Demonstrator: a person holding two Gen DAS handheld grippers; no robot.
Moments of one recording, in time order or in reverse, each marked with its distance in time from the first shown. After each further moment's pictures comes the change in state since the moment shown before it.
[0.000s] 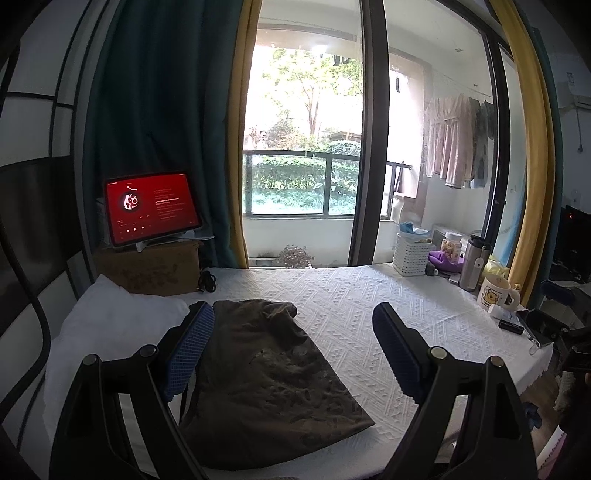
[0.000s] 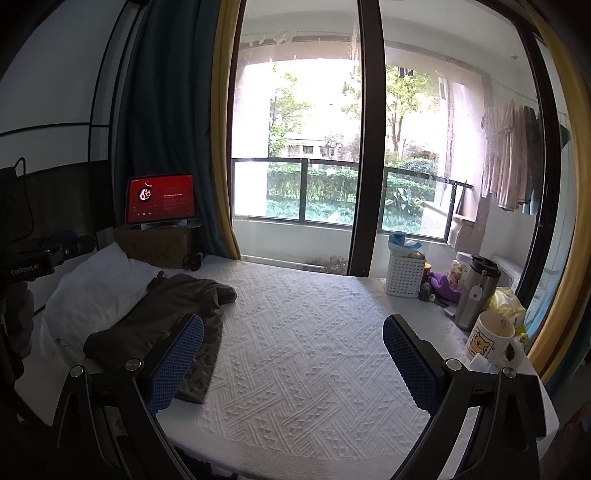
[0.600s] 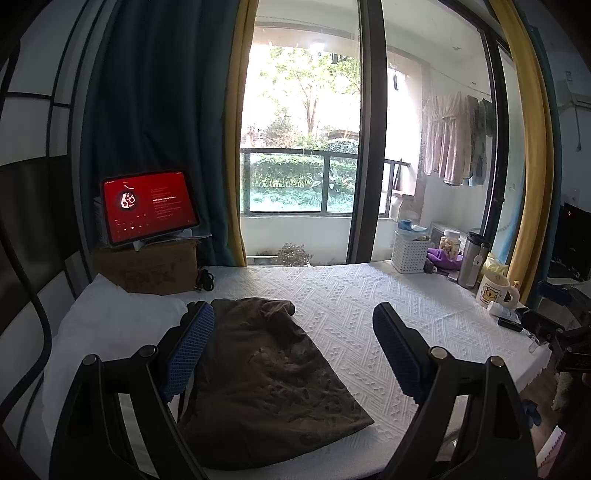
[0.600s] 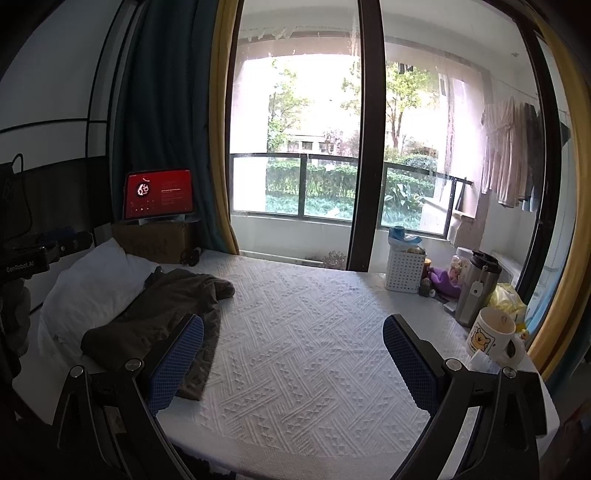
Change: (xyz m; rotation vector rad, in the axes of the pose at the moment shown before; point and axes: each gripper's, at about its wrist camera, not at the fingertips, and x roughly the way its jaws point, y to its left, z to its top) left arm 0.002 0.000 0.000 0.004 0.008 -0.010; right arm 0.006 -0.002 -0.003 0.003 0.017 -0.004
